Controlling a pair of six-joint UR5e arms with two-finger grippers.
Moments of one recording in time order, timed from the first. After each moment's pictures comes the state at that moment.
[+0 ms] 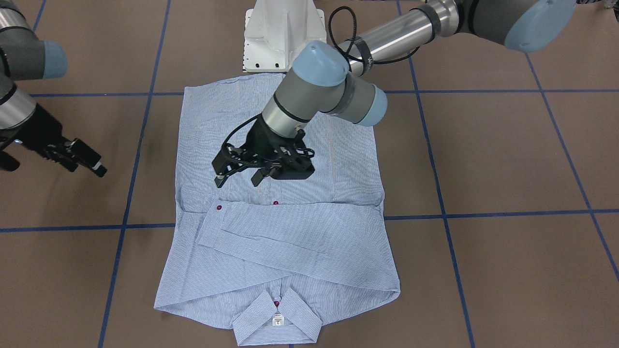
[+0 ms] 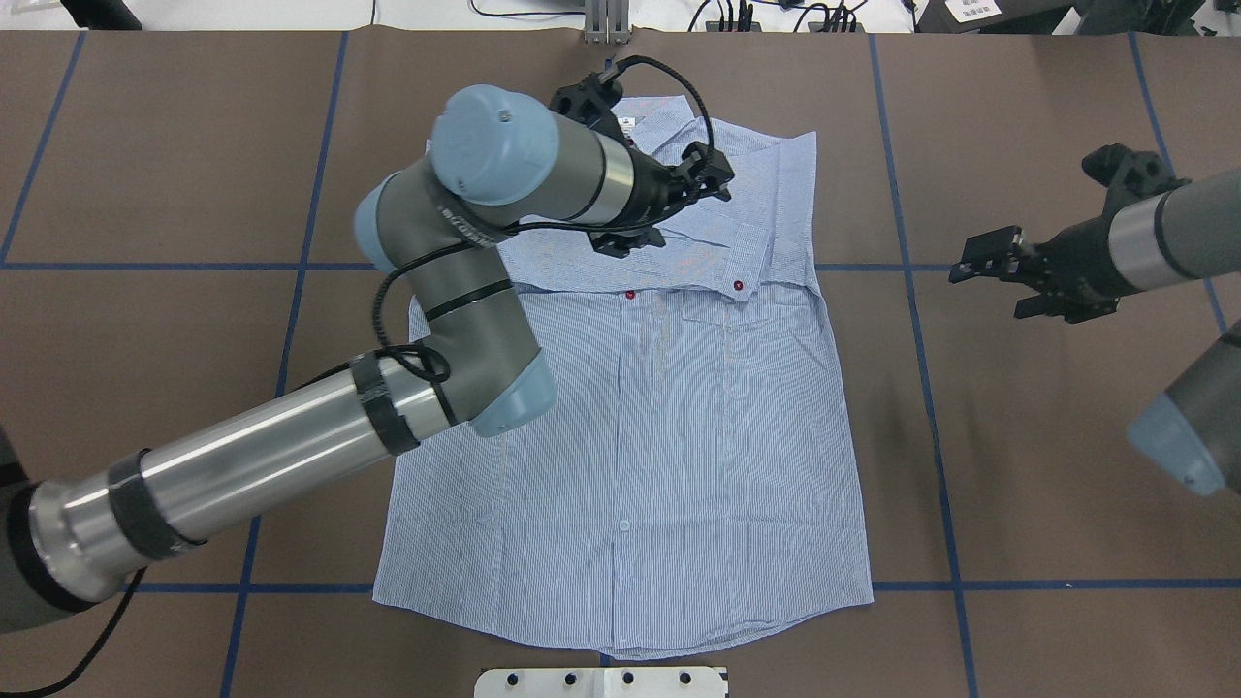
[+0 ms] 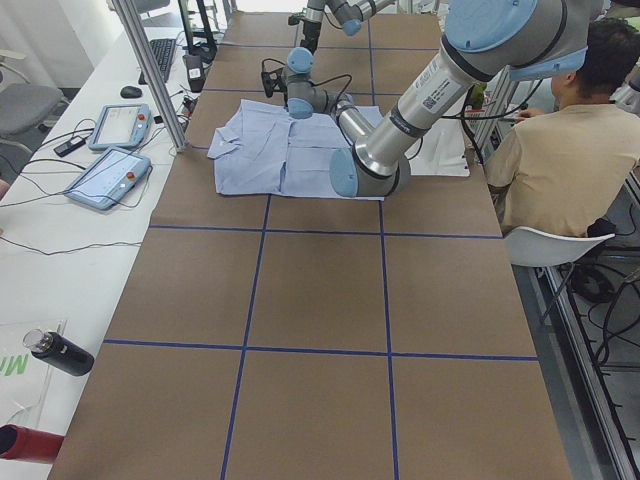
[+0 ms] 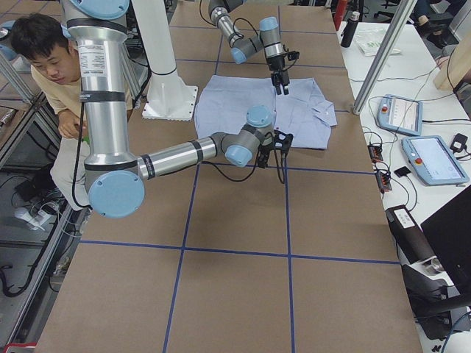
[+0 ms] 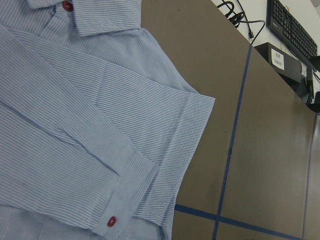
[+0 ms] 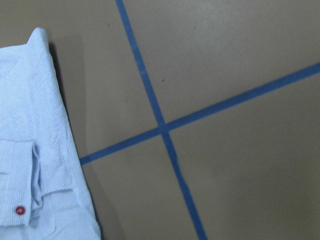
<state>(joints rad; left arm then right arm) -0.62 -2.47 -1.31 -2.36 -1.86 -1.74 0.89 -1.53 1.81 -0.90 2.11 1.47</state>
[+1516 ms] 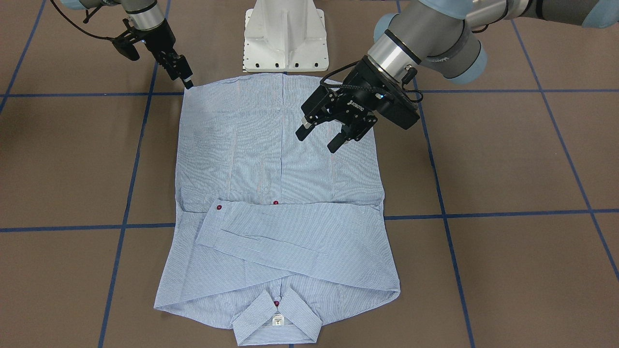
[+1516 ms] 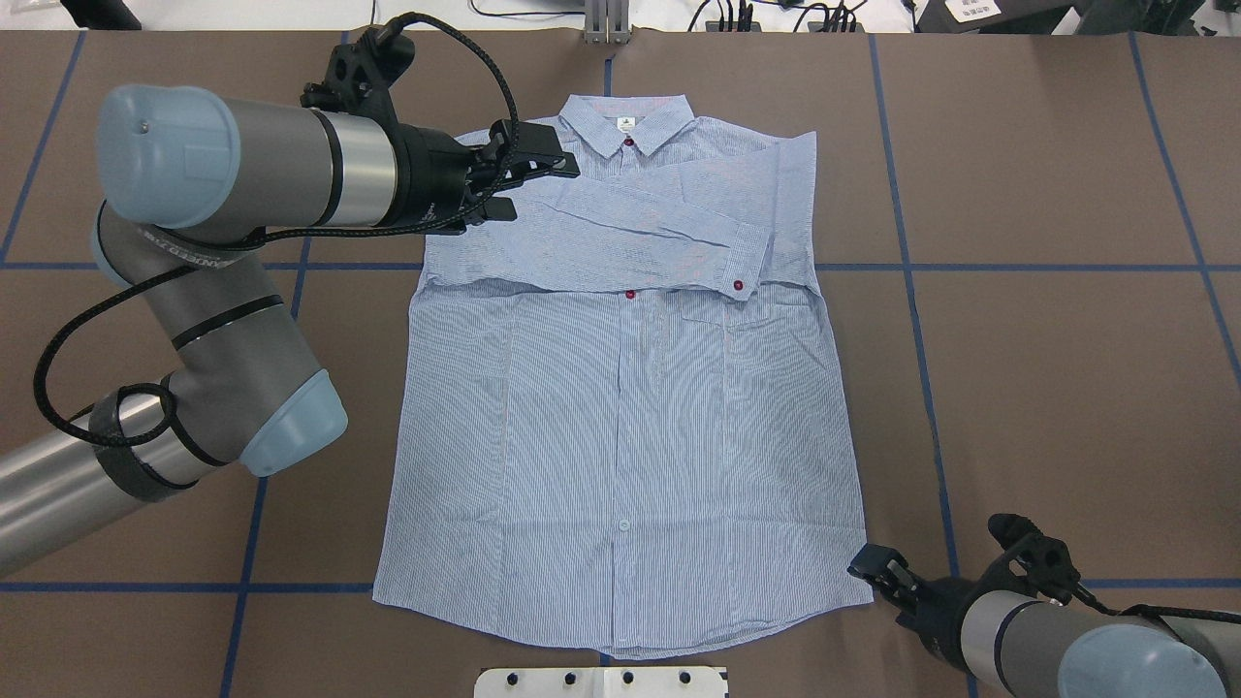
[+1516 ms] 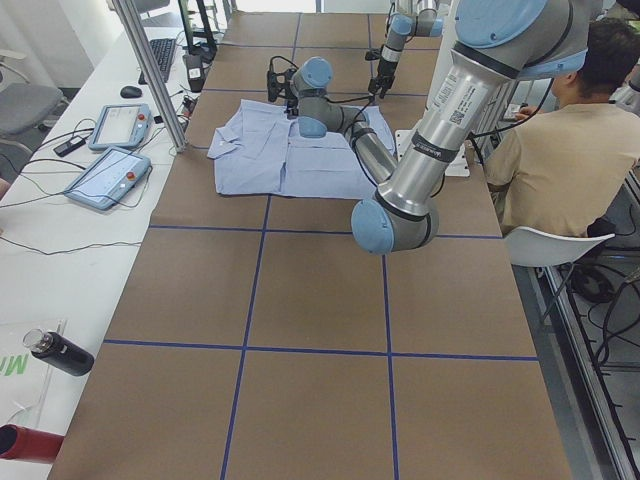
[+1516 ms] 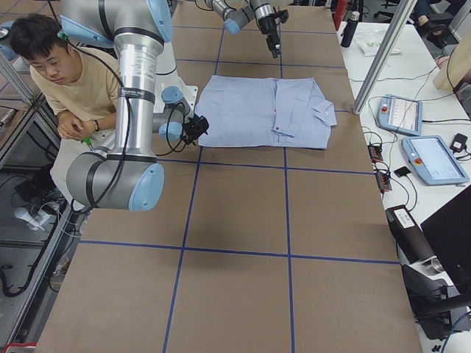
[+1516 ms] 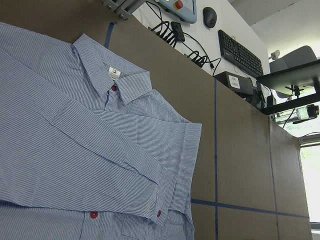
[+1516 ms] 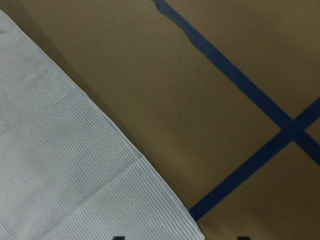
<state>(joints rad) -0.71 -2.15 -1.74 -2.36 -1.86 -1.62 0.02 -1.78 2.15 -1.01 1.36 2.32</state>
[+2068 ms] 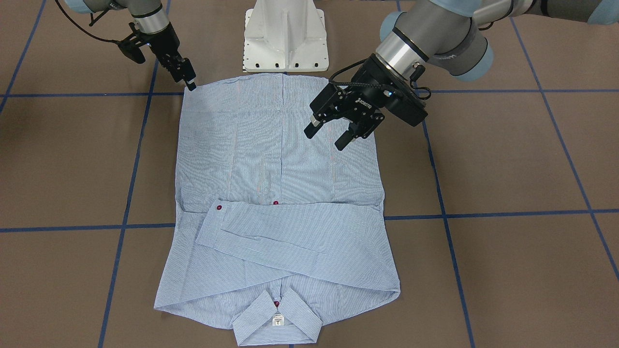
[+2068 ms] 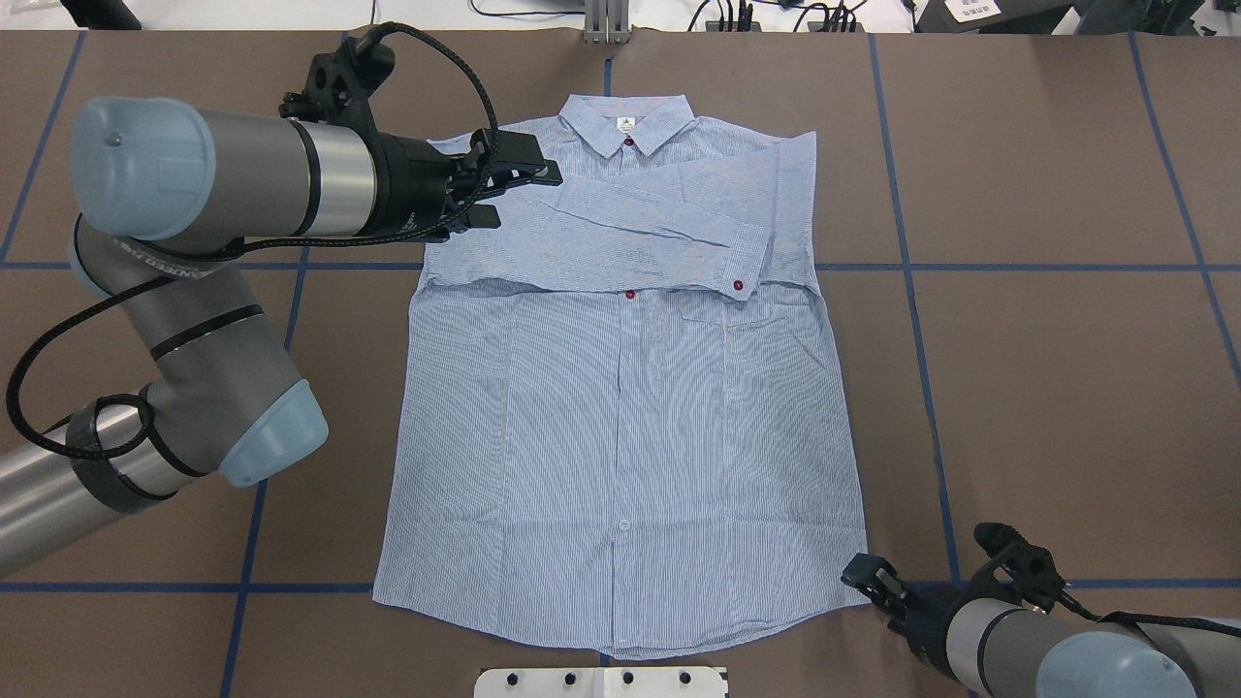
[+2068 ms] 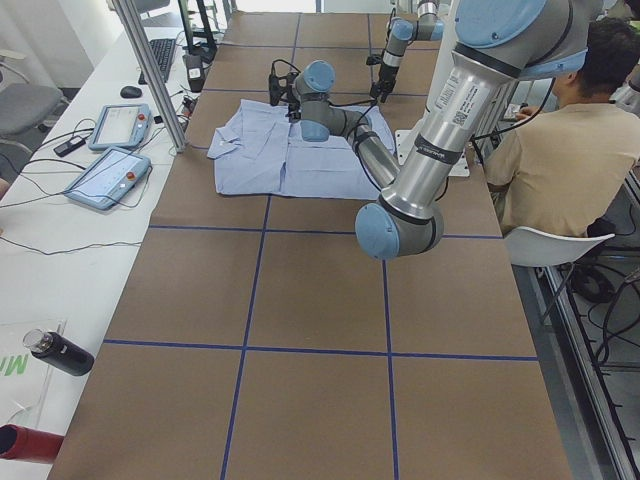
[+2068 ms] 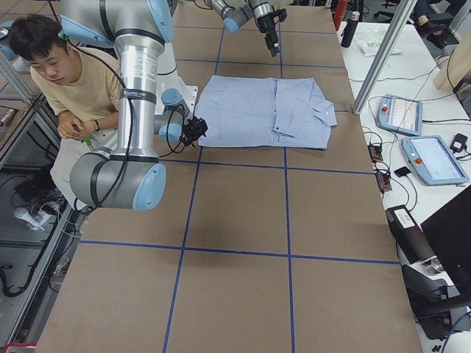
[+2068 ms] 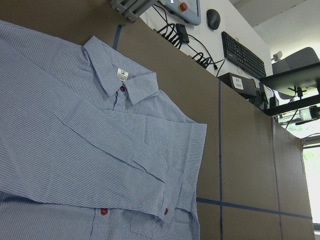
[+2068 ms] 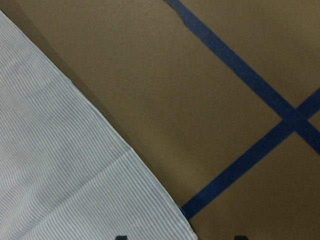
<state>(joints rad) -0.71 -2.12 -1.77 -2.37 -1.86 -1.62 0.01 -1.74 2.11 -1.01 1.35 2.32</state>
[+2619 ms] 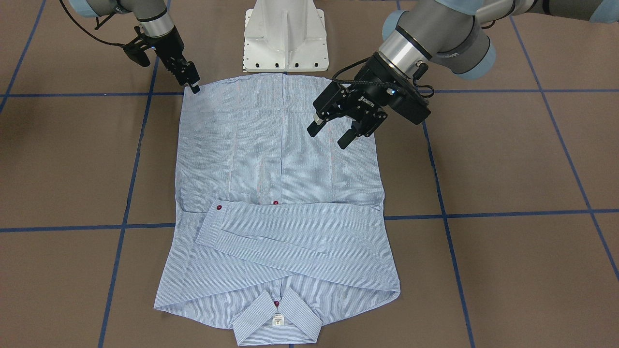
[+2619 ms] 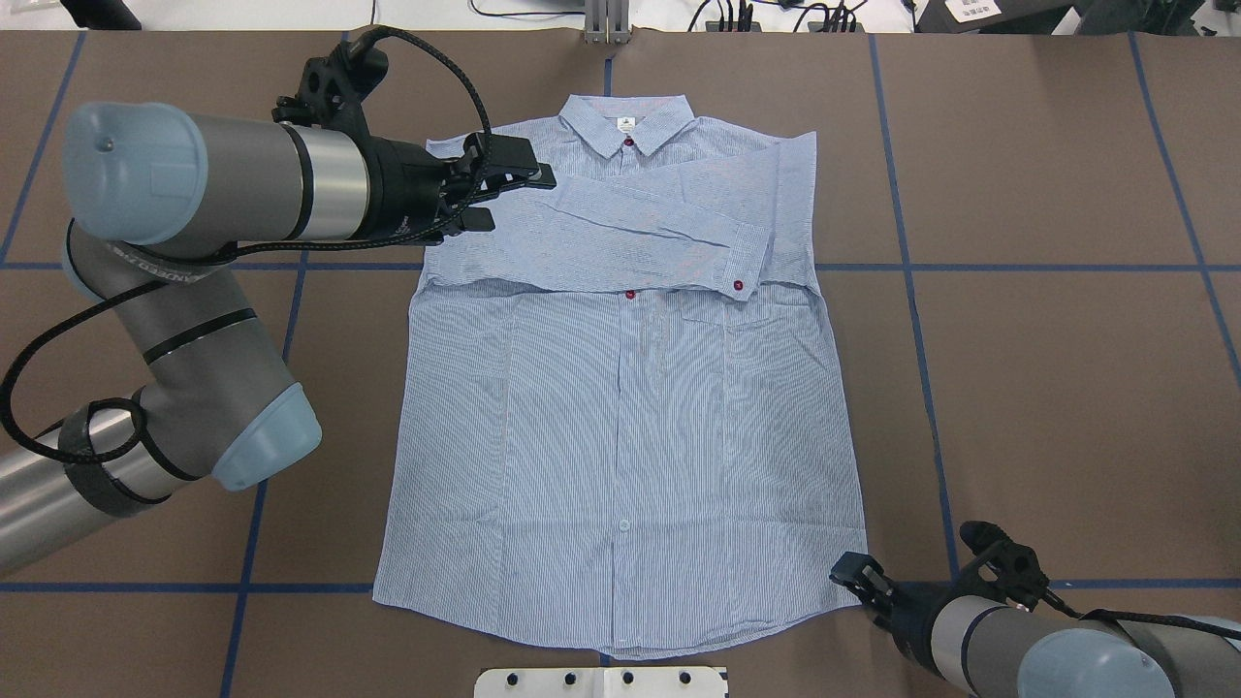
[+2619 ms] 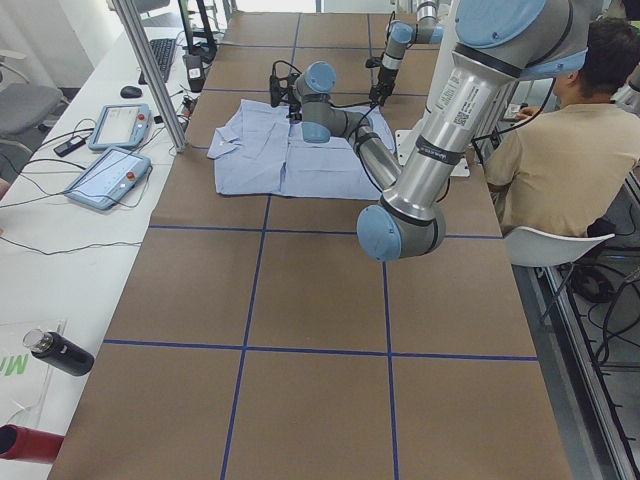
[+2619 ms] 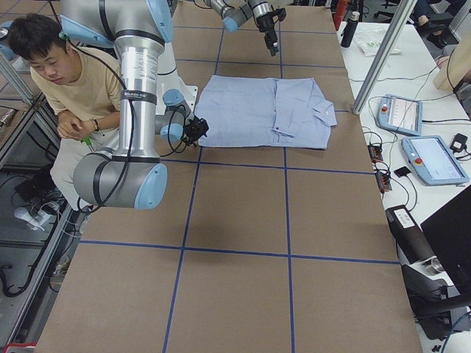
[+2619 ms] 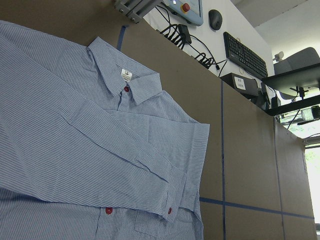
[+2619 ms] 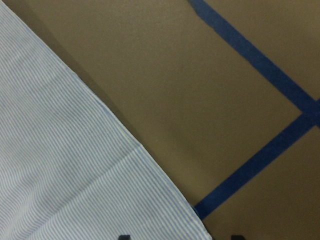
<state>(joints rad) -0.71 -2.10 -1.78 -2.37 -1.85 -1.61 0.02 -1.72 2.09 -1.01 1.35 2.31</state>
